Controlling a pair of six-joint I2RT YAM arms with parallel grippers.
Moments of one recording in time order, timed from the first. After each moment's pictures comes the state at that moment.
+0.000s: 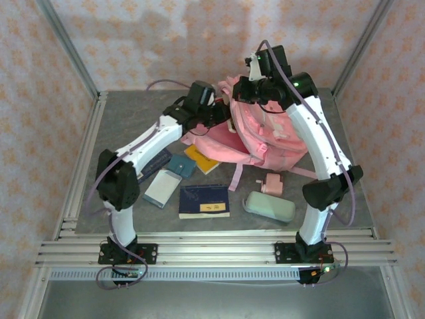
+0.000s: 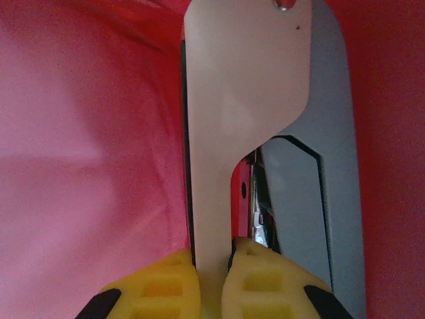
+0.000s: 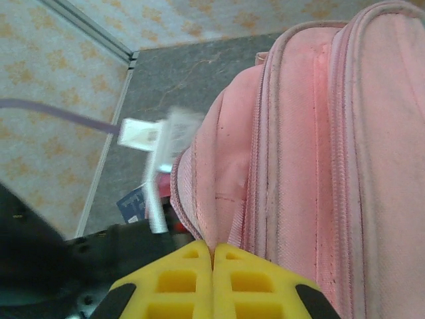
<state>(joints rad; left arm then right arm) -0.53 1.93 1.77 -0.46 0.26 -0.85 0.44 1.83 2.25 -1.12 -0.29 0.46</state>
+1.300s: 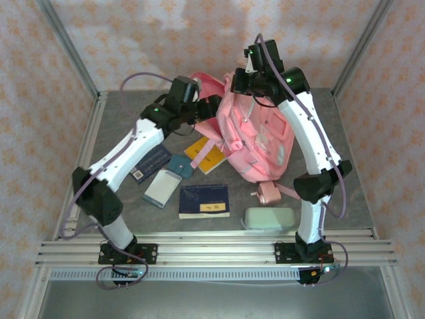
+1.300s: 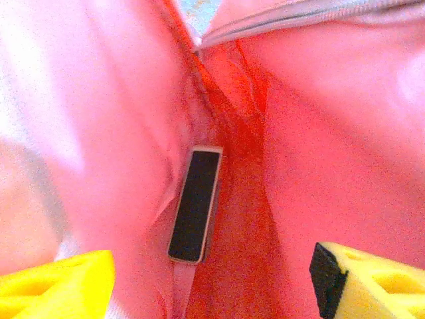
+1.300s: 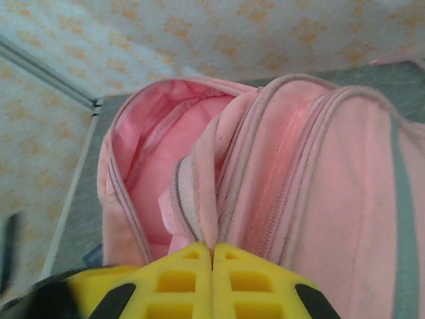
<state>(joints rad) -0.49 1.64 1.66 -0.62 0.11 -0.76 0.47 1.94 2.44 -1.14 -0.03 0.49</state>
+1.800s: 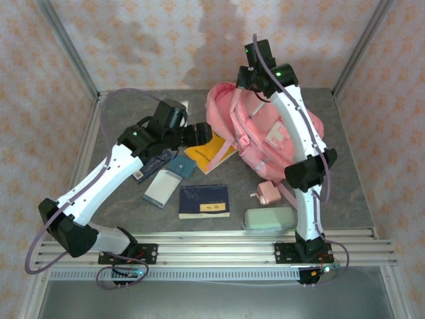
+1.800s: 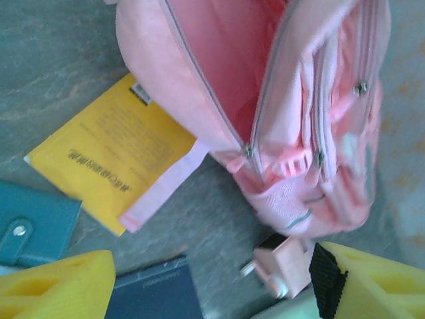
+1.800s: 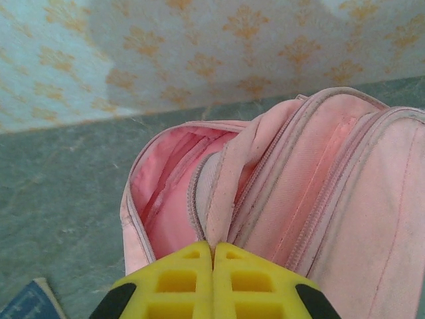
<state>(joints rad) -0.60 1.38 1.46 -0.82 0.03 -0.65 0.43 2.13 2.55 -1.15 0.17 0.43</state>
